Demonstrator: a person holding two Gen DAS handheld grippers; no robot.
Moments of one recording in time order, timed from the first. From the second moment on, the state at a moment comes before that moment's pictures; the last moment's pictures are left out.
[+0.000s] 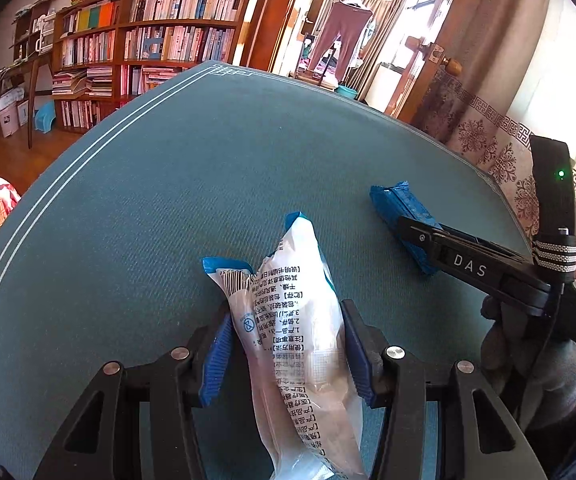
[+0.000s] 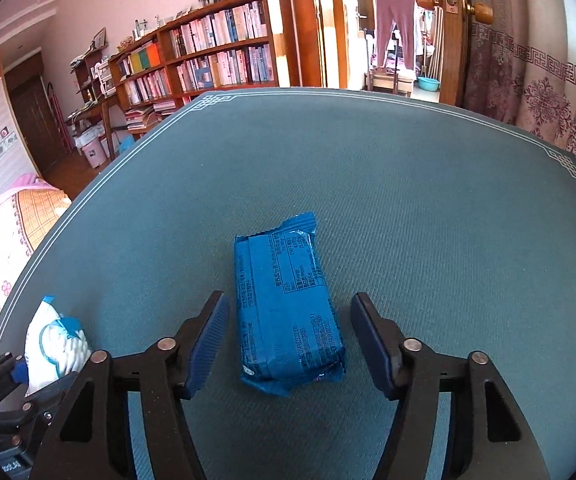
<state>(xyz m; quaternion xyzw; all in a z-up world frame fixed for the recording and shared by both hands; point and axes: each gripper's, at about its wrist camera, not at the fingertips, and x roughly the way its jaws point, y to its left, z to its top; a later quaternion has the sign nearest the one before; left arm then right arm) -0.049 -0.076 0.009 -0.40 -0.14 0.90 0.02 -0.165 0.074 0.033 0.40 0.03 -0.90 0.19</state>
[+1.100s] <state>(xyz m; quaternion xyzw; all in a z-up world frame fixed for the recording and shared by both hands) -0.048 -0.062 0.007 -0.40 -0.09 0.91 0.01 -0.097 0.116 0.029 0.40 -0.01 -0.90 0.17</state>
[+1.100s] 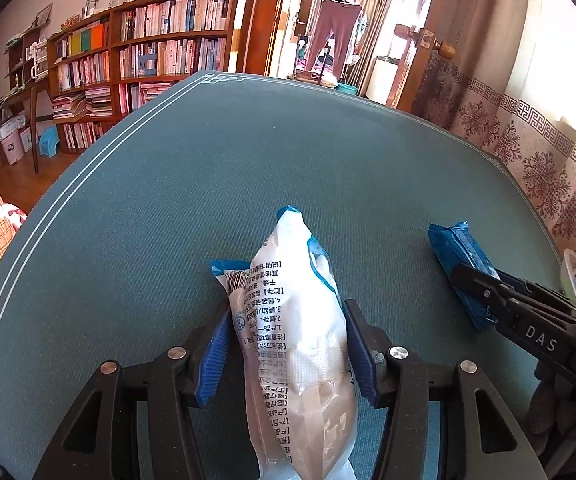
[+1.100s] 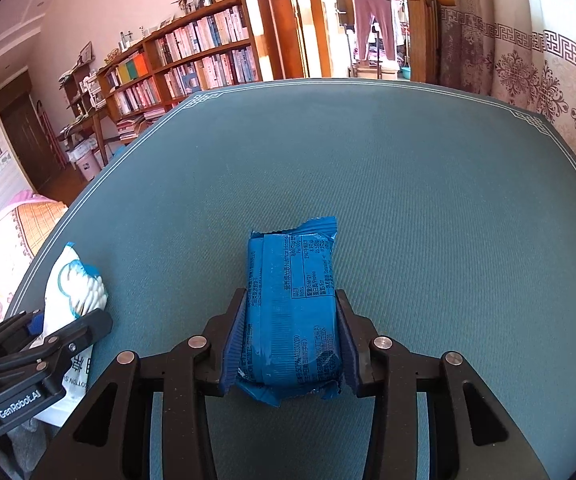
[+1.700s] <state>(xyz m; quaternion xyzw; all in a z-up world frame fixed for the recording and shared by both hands) -0.042 -0.054 0.020 -0.38 -0.11 0.92 0.06 -0.038 0.177 0.031 0.40 -0.07 -0.90 0.14</state>
